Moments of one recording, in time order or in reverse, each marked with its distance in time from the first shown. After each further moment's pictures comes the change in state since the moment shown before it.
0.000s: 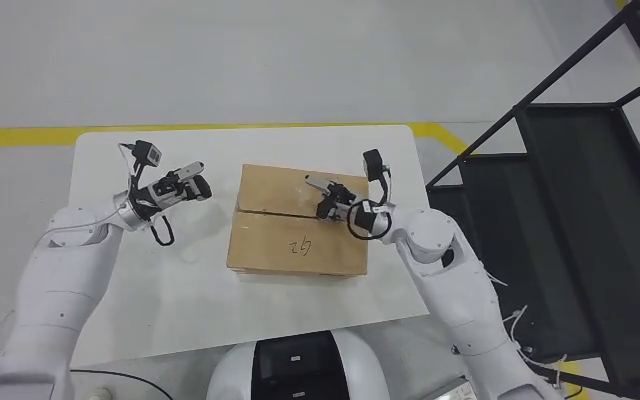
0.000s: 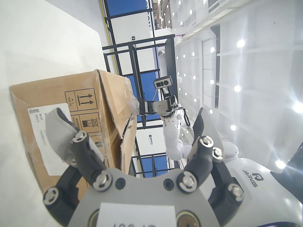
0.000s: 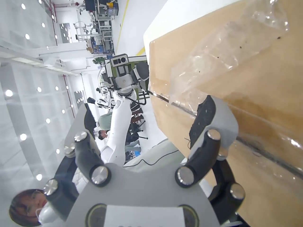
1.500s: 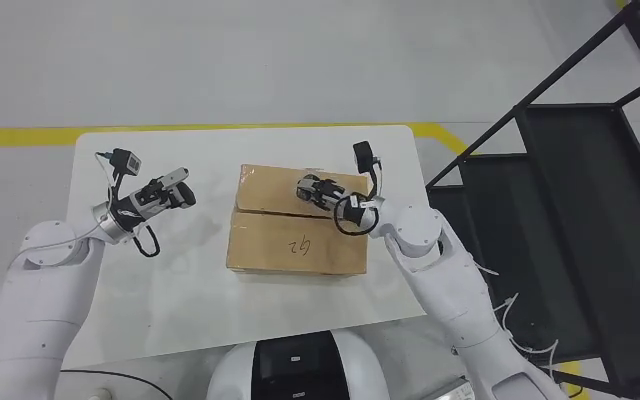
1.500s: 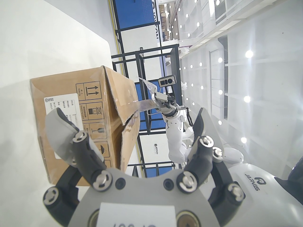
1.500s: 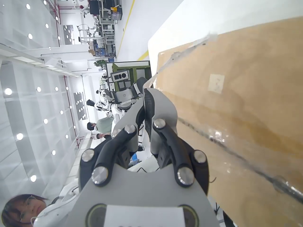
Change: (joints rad) left arm 0.158 0.044 -0.145 -0.205 0.081 0.104 0.059; right arm 0.043 0.001 -0.064 -0.001 -0.005 -0.049 -0.039
